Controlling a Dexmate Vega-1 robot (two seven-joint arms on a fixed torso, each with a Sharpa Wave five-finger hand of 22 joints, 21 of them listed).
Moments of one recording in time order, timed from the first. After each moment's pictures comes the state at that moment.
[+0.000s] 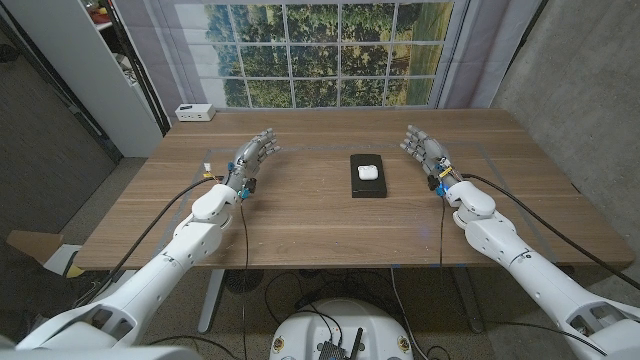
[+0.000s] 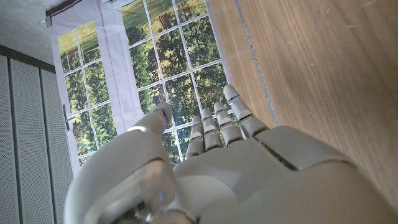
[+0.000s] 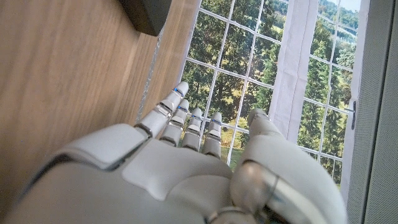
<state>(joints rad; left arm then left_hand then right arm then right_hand) 0.88 0.53 0.36 -1.36 -0.65 -0.30 -0.03 0.52 0.16 0.66 -0.02 0.17 0.19 0.06 0.19 0.19 0.20 0.01 0.21 0.25 0.25 0.00 0.18 0.17 0.21 0.02 0.66 0.17 -0.88 -0.54 -0.38 -1.38 0.63 0.29 0.02 0.46 0.14 0.38 -0.11 0.17 0.29 -0.14 0.22 0.20 0.25 -0.04 0.21 0.20 0.26 -0.04 0.21 0.18 0.47 -0.05 0.21 0.17</state>
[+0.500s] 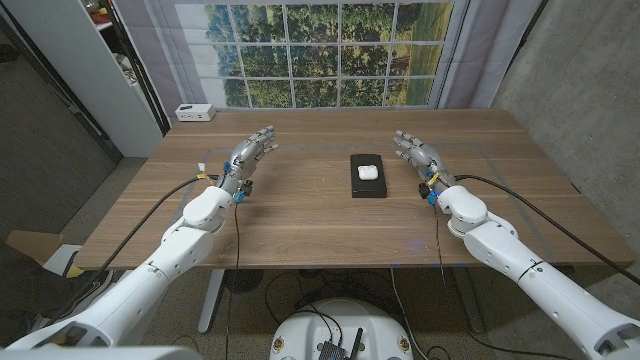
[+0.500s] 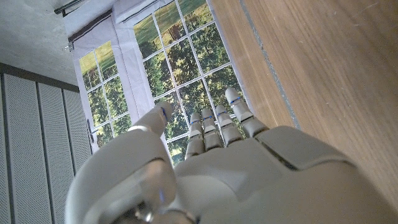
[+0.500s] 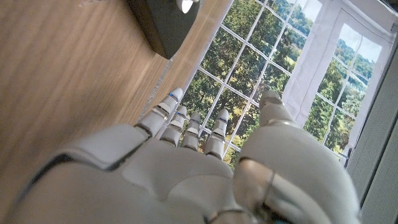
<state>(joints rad) 0.96 0.62 0.34 -1.50 -0.59 -0.32 0.01 0.52 0.16 0.63 -0.05 0.17 0.23 0.02 0.21 0.19 0.20 0.01 0.21 0.25 0.19 0.02 0.18 0.18 0.14 0.05 0.62 0.17 -0.99 -0.63 -0.43 -1.71 0.38 0.02 -0.29 0.61 0.00 0.32 -0.16 0.18 0.33 -0.18 0.22 0.24 0.12 0.00 0.20 0.22 0.11 -0.04 0.18 0.18 0.32 0.04 0.18 0.17</state>
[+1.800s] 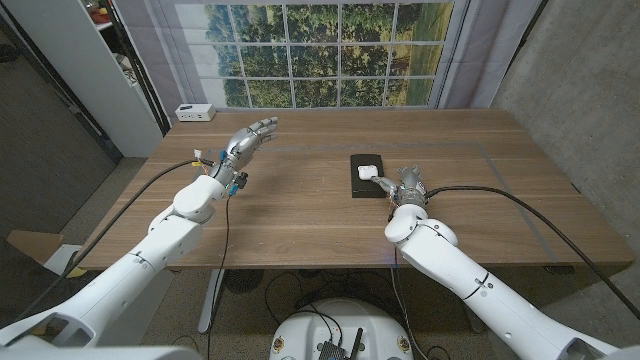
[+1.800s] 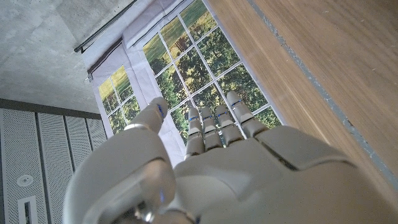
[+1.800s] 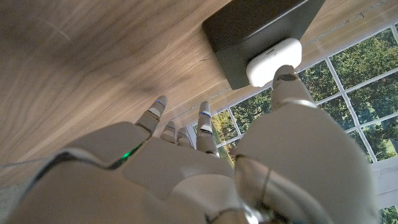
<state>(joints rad) 0.93 0.68 0.34 -1.53 -0.49 -0.33 -0.01 0.52 0.15 0.59 -0.10 0.18 0.29 0.02 0.22 0.20 0.19 0.01 0.23 0.27 0.16 0.01 0.18 0.17 0.10 0.06 0.57 0.17 -0.97 -0.43 -0.65 -2.00 0.02 -0.91 -0.76 0.76 -0.07 0.30 -0.17 0.21 0.27 0.14 0.27 0.31 -0.17 0.15 0.18 0.22 -0.17 0.10 0.18 0.18 0.07 0.17 0.17 0.17</state>
